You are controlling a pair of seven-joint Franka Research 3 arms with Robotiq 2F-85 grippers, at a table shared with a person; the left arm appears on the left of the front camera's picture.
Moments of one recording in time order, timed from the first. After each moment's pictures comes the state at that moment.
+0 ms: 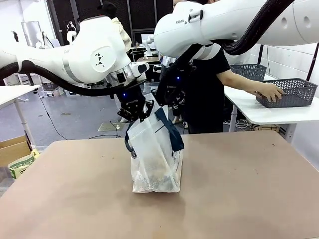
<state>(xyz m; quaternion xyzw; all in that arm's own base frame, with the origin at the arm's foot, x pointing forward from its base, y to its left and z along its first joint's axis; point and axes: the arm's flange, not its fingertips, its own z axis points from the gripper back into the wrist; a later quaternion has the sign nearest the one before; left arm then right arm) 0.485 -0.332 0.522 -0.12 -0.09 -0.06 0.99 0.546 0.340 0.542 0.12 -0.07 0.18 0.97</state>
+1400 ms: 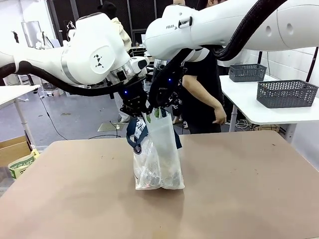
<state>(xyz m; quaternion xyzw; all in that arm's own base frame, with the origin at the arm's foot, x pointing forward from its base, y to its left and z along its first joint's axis) 0.478 -0.338 0.534 -0.14 -0.14 -0.07 0.98 0.553 0.368 0.536 0.12 -0.06 0.18 0.97</state>
